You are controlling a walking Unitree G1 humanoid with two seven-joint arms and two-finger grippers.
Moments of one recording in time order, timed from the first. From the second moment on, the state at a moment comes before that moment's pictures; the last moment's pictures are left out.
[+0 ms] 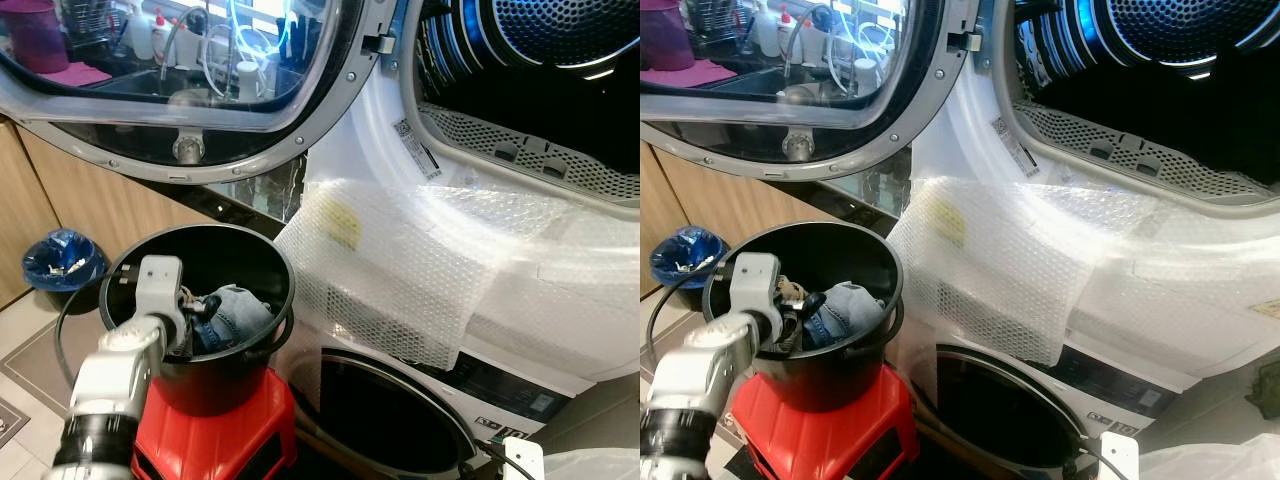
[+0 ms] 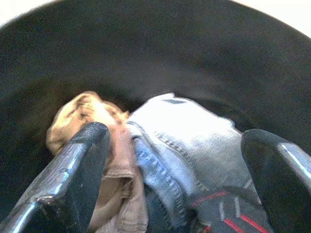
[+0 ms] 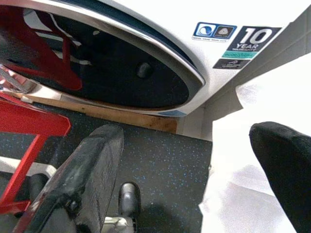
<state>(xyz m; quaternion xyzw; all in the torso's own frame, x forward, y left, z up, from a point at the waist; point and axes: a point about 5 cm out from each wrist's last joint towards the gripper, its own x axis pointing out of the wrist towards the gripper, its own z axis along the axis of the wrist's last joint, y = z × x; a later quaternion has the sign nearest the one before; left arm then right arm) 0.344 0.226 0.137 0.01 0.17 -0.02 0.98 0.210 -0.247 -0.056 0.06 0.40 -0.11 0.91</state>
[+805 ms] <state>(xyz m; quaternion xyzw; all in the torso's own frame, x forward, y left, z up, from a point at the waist) 0.356 0.226 0.101 0.08 0.31 -0.22 0.92 0.205 -0.253 -0.057 0.04 0.40 -0.11 0.91</state>
